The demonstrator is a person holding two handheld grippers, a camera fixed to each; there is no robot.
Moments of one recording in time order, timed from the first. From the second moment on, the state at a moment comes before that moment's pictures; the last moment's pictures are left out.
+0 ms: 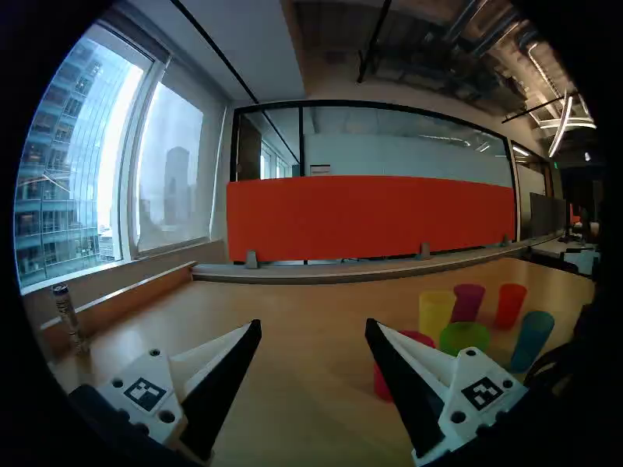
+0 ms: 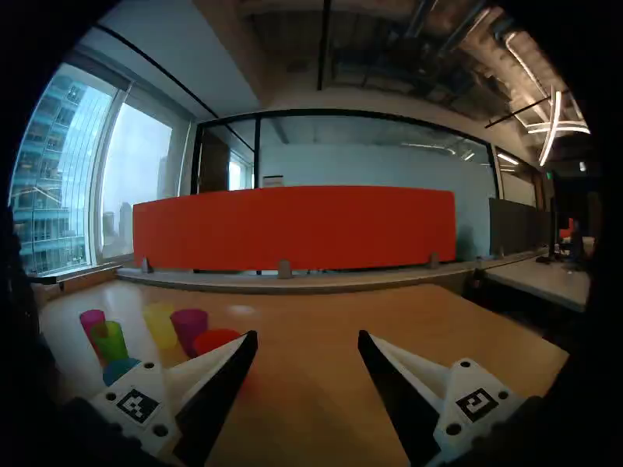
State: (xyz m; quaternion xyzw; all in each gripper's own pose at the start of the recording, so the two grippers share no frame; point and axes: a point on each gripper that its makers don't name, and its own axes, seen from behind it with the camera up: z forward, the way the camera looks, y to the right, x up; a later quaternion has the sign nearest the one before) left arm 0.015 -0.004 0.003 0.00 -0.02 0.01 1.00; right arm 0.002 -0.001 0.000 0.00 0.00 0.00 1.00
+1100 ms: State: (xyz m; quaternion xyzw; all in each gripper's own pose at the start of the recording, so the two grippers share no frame) left arm 0.201 0.009 0.025 -0.05 -0.02 0.01 1.00; right arm 0.166 -0.007 0.015 0.03 0.00 -0.02 1.00
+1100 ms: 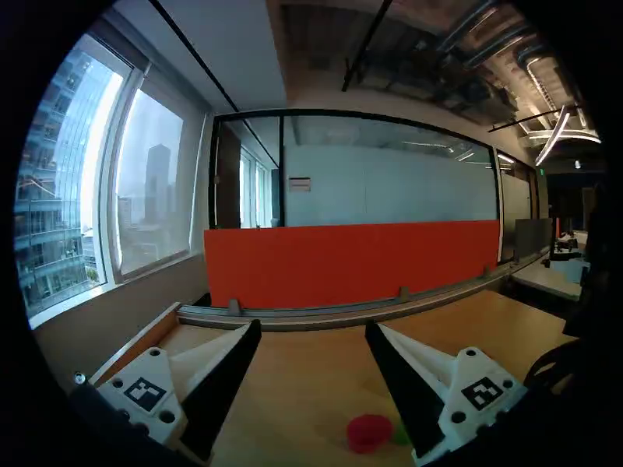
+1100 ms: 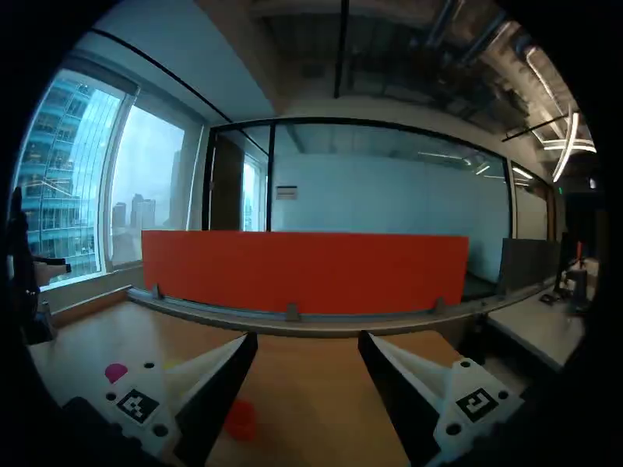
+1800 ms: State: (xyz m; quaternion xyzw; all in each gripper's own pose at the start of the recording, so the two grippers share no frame) left arm 0.224 0.034 0.018 -0.12 -0.03 0.01 0.99; right arm 0.195 -0.027 0.005 0.09 0.01 -0.01 1.00
